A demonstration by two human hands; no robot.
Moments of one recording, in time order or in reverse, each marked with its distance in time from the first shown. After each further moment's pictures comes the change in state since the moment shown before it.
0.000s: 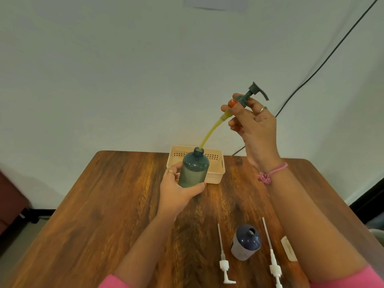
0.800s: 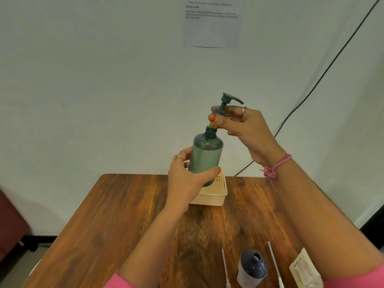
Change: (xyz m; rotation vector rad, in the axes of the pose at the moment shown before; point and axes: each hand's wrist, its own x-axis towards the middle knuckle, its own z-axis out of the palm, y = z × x) left_hand 0.013 0.093 0.004 -0.059 -0.002 0.211; right_hand 0.026 -0.046 0.012 -0.341 -0.259 -0.024
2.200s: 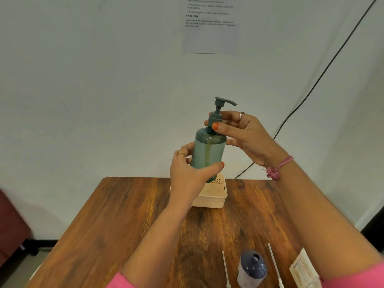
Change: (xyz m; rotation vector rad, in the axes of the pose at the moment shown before) left_hand -0.010 0.026 0.003 -0.011 0.035 0.041; right_hand -0.005 0.005 -0.012 0.166 -0.218 -0.018
